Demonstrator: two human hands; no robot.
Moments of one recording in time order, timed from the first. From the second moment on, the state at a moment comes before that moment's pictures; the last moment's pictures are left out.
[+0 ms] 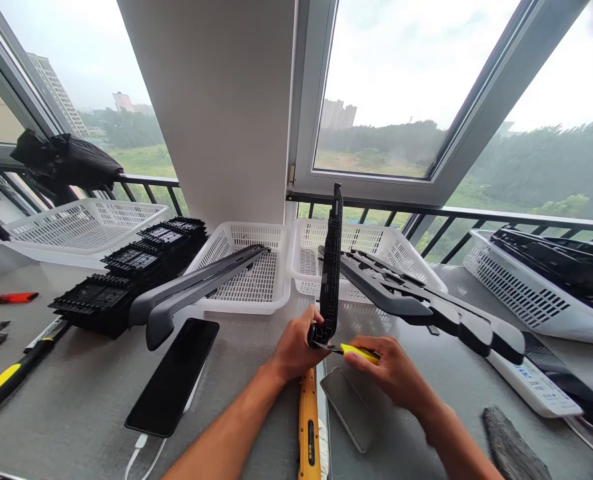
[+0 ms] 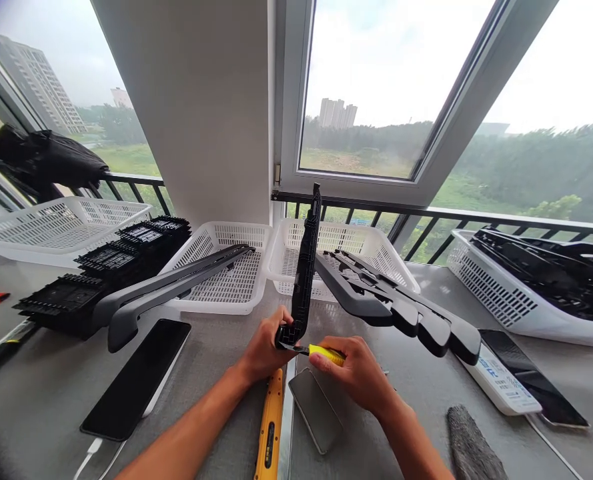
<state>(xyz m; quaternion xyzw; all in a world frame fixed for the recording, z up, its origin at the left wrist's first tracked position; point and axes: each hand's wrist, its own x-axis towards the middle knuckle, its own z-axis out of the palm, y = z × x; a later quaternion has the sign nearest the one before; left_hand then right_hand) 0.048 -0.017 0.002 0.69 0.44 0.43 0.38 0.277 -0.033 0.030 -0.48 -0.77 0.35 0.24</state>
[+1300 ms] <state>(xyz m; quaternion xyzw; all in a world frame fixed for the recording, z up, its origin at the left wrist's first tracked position) 0.048 -0.023 0.017 0.67 0.42 0.47 0.39 0.291 -0.026 0.034 -0.51 -0.78 0.28 0.24</state>
